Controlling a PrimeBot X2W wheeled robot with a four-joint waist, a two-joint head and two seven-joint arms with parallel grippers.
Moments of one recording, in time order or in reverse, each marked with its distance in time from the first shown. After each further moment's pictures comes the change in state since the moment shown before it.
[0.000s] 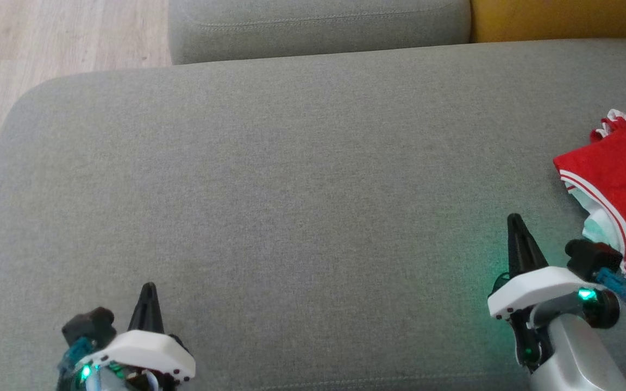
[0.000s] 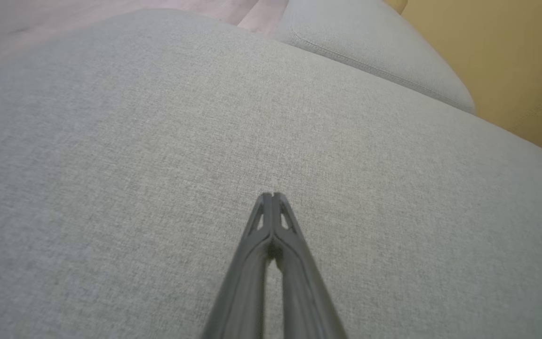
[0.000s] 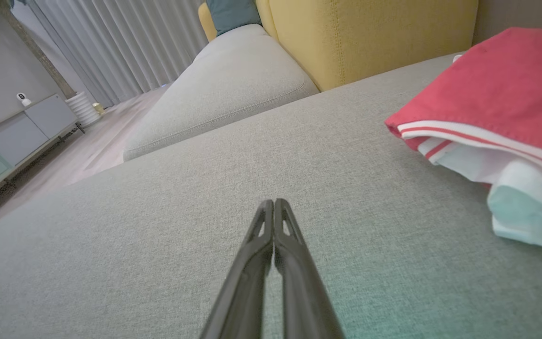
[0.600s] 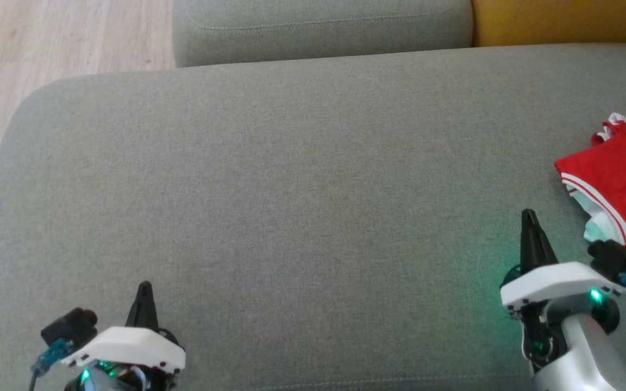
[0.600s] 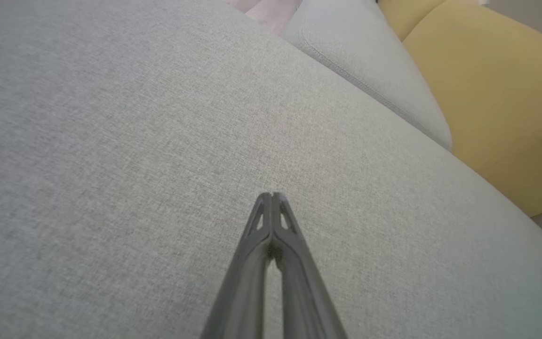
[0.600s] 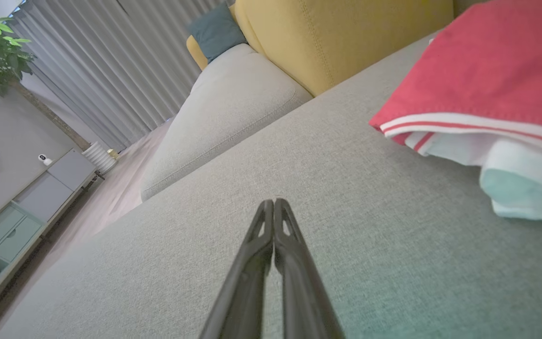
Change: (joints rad) left arm -0.001 0.000 0.026 -0.021 -0.188 -0.029 0.052; right arm 0.011 0.000 -0.016 -0.060 0.200 0.000 0.047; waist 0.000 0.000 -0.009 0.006
